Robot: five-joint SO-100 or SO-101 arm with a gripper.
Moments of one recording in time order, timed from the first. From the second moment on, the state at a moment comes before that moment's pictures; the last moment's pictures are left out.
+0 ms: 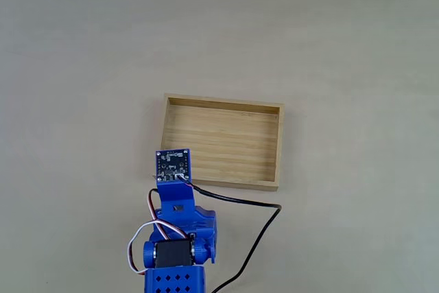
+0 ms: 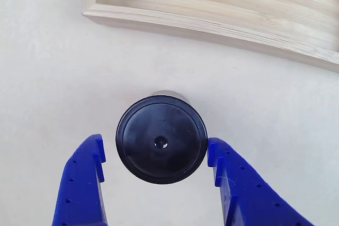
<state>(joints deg) -8.1 -38.1 51.6 63.5 5.4</state>
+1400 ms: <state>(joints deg) -8.0 -35.2 53.1 58.4 7.0</state>
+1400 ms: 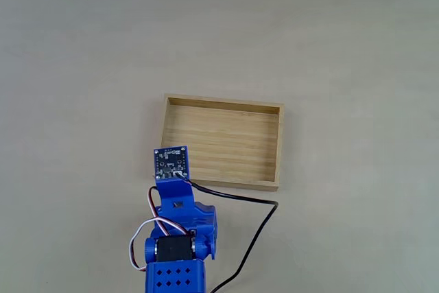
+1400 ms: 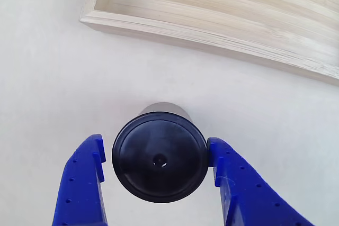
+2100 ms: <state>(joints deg) -8.1 -35.2 53.2 58.4 7.0</state>
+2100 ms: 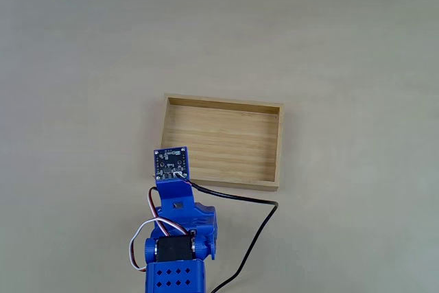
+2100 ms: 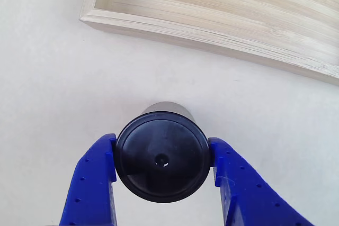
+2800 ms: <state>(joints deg) -7.9 -39.2 47.2 69.2 4.4</state>
